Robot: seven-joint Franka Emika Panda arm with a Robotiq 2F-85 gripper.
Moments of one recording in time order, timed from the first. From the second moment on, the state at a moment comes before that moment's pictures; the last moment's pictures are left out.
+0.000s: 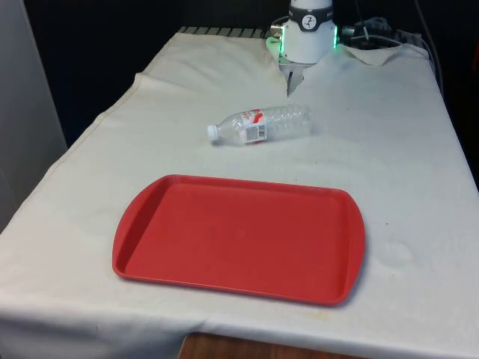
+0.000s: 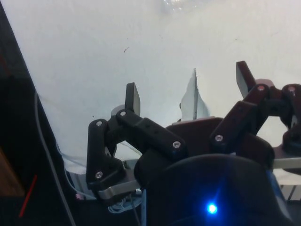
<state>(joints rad) 0.13 -0.37 -0.14 -2.31 0.00 1.96 -0.16</state>
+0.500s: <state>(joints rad) 0.13 -0.36 -0.15 -2.31 0.00 1.96 -0.15</state>
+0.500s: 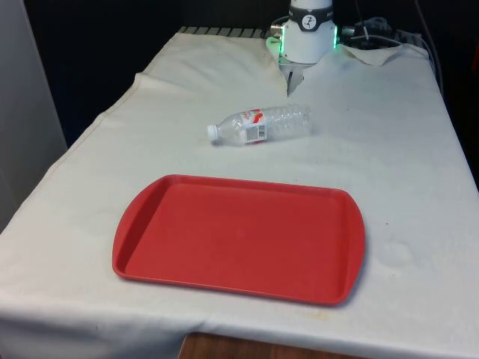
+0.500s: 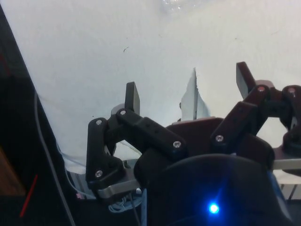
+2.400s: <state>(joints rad) 0.13 -0.36 -0.15 -2.30 0.00 1.96 0.23</state>
